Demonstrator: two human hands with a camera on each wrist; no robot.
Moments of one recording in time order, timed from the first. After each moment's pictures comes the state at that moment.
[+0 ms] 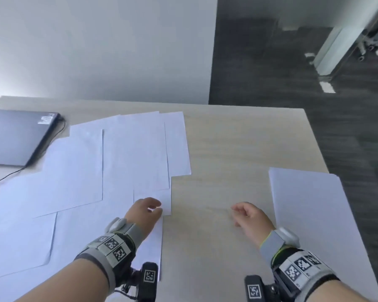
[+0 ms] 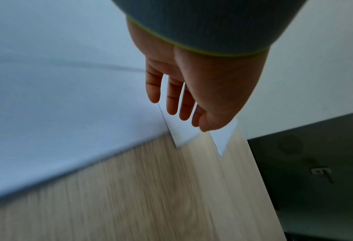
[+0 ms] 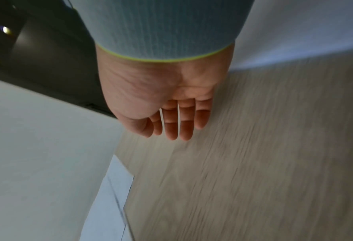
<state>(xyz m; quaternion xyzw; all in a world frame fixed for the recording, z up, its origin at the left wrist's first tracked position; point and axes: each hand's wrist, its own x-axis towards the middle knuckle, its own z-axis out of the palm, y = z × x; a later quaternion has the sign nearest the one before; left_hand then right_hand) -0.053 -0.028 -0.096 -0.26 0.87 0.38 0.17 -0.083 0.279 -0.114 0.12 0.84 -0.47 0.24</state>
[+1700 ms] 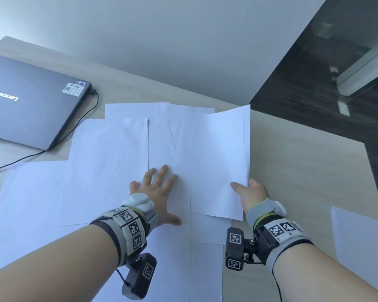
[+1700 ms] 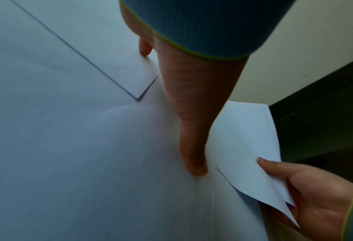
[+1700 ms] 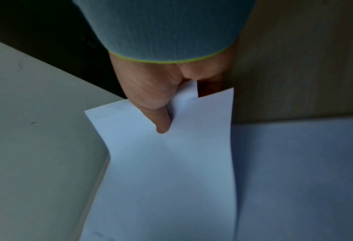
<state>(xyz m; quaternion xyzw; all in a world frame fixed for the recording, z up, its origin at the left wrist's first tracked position) -0.131 -0.189 -0.129 -0.01 0.96 0.06 0.27 -0.214 0.076 -0.134 0.24 0.81 -0.49 0.18</state>
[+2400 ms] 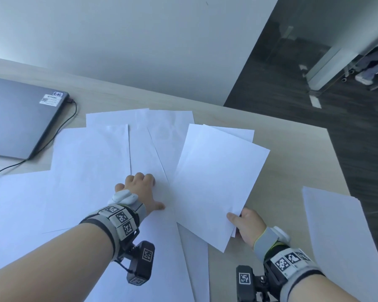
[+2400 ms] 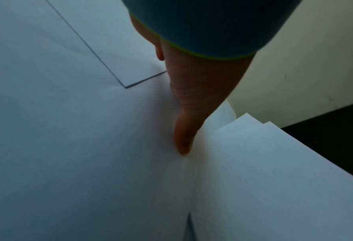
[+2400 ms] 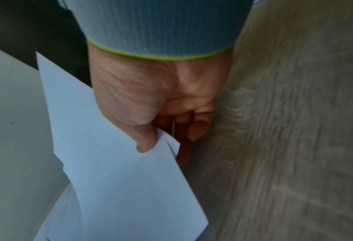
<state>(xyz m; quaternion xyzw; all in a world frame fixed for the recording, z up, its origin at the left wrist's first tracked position) -0.135 -0.175 -0.113 -0.12 0.95 0.12 0.25 -0.118 0.146 -0.139 0.21 0.81 -0.48 0.27</state>
